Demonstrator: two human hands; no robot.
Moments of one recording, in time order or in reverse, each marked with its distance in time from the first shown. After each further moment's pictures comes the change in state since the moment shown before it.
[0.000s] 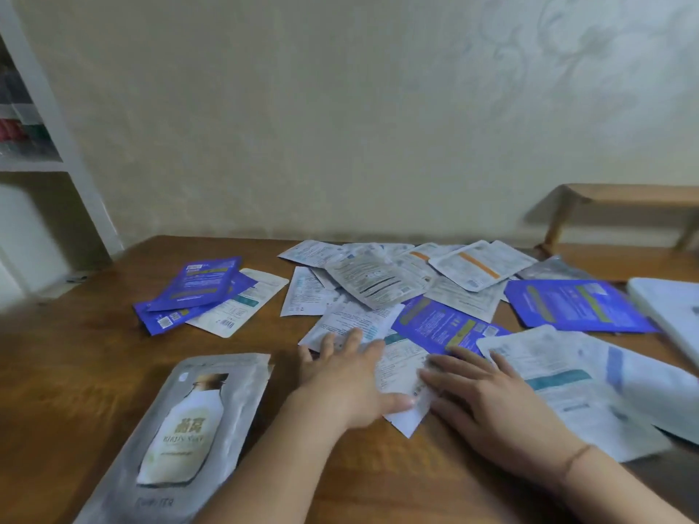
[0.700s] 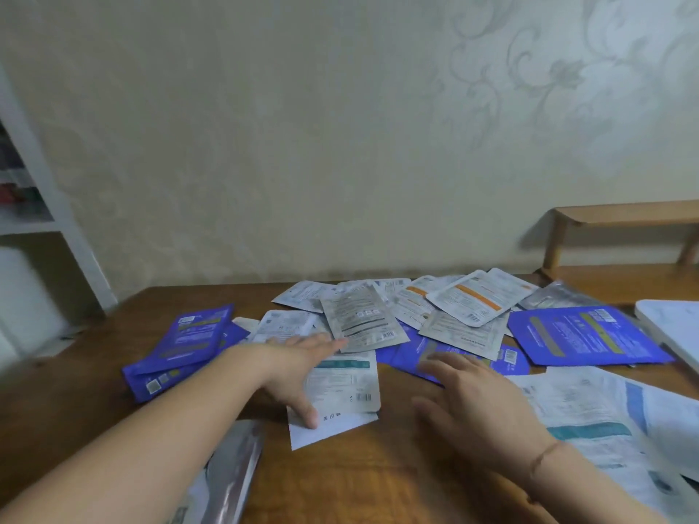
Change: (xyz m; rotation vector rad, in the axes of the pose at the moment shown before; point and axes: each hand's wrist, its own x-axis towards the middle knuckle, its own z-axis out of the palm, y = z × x) left_hand 0.065 -0.079 -0.074 0.225 -0.182 0.152; right_hand 0.048 -0.009 -0.027 0.033 0.126 0.115
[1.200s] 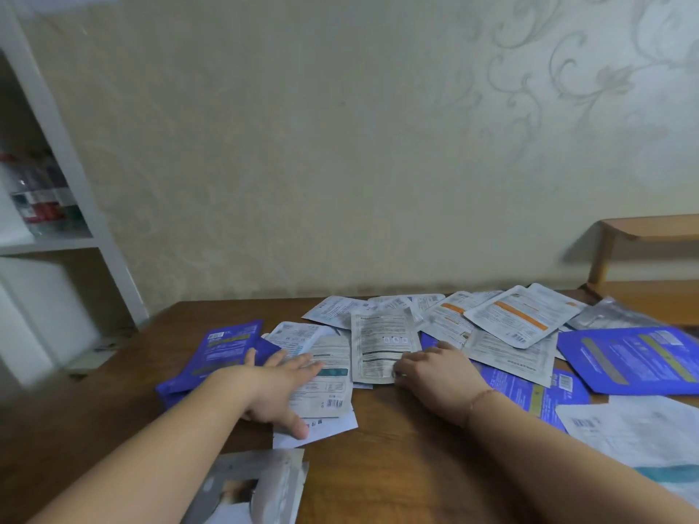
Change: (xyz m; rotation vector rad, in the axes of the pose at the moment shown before) left_hand -0.003 -0.070 0.012 0.010 -0.042 -0.126; right_hand 0.124 -0.019 0.058 -0.225 0.081 -0.365
